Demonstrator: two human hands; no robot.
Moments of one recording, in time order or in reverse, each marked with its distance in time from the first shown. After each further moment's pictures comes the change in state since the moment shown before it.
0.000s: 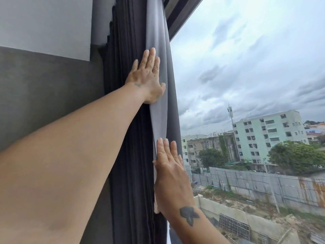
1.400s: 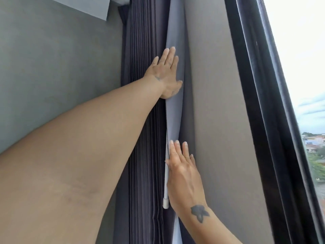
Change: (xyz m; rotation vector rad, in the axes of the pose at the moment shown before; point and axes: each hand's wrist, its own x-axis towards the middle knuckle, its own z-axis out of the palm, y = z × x) left_hand 0.075 -0.152 0.292 -0.010 -0.007 0.079; right_hand 0.107 0.089 0.321 -0.139 0.065 -0.071
